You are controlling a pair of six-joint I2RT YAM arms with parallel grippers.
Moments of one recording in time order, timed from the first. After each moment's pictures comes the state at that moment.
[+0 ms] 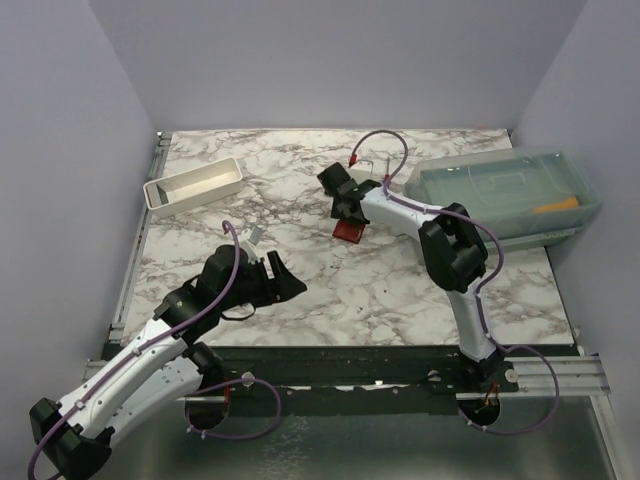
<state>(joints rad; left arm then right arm) -0.68 0.67 0.60 -0.49 0.16 -0.86 0.69 2.15 1.65 -0.59 0.55 0.78</state>
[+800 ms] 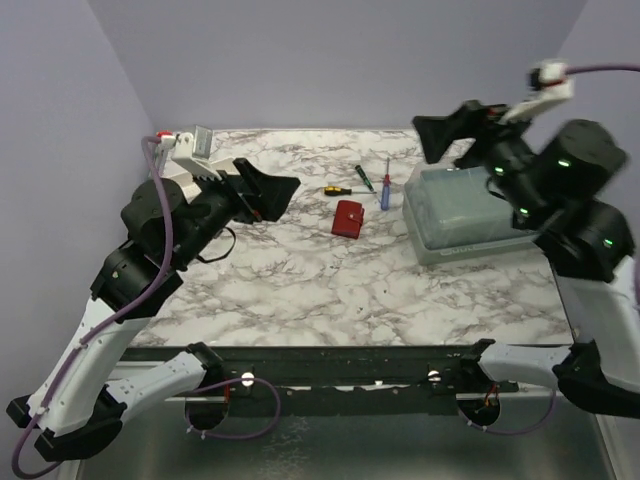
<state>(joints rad) -0.68 0.89 1.37 -0.53 -0.06 -0.59 0.70 1.26 1.88 -0.63 0.30 0.24</state>
